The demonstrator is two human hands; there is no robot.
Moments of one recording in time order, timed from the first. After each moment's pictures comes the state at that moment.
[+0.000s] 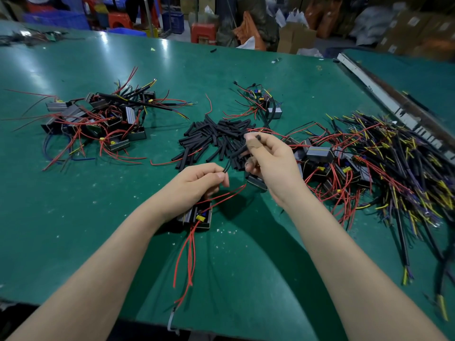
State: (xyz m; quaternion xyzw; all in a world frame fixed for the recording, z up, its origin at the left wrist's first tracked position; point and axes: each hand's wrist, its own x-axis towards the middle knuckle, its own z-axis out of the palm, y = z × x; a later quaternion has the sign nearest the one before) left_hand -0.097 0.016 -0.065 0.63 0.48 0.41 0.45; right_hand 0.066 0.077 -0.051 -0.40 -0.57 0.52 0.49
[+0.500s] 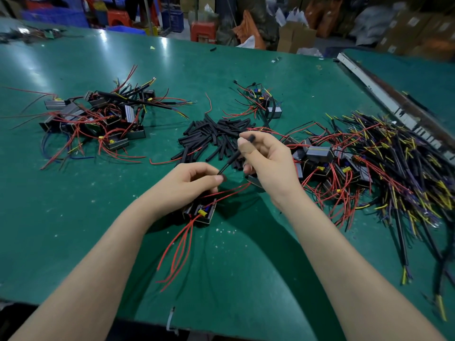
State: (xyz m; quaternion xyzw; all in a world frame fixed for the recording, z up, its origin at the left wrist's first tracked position) left_hand -0.109 0.019 -0.069 0.63 0.53 0.38 0.42; right_hand 0.064 0.070 -0.050 -0.37 -0.60 0.49 0.51
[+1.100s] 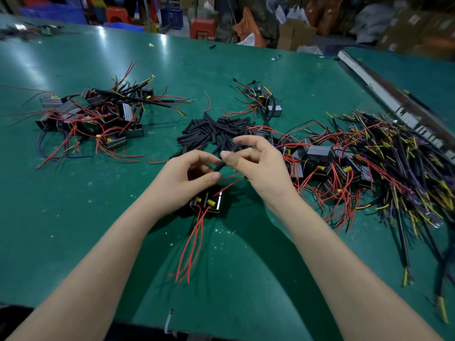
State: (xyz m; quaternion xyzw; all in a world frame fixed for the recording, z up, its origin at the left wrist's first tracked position) left_hand -0.109 0.022 -0.070 0.65 0.51 0.47 0.32; right_hand 0.058 0.066 -0.055 -0.39 -0.62 0.50 0.46
